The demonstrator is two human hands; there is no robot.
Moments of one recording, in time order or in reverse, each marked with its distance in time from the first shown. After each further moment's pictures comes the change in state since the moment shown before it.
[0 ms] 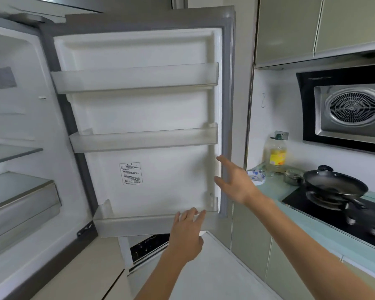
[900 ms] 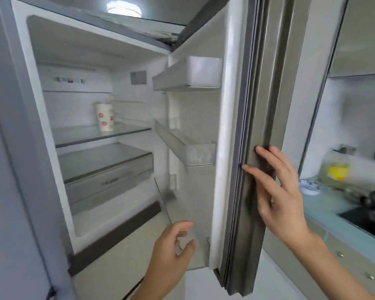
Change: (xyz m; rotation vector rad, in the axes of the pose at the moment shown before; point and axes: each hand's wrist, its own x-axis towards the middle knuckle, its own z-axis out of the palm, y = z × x) left_hand -0.325 -0.098 -0.093 -0.904 0.518 -0.326; right_hand -0.183 -0.221 0.032 -0.025 0.553 -0.738
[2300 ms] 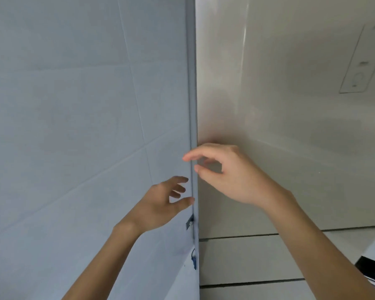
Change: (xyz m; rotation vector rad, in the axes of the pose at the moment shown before) left_hand -0.007 -0.040 -0.258 0.593 0.314 -0.666; right_hand 0.095 -0.214 0.298 1.239 -0.846 -0.250
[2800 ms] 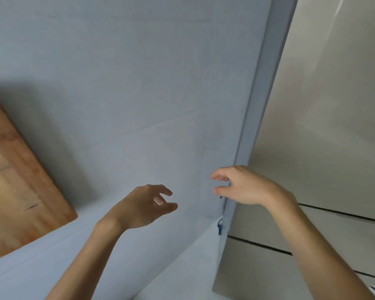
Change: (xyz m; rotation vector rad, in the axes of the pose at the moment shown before) left_hand -0.216 -0.051 -0.017 0.111 0.022 -0.512; right_hand -0.060 -0.034 0.106 -0.185 -0.650 0.253
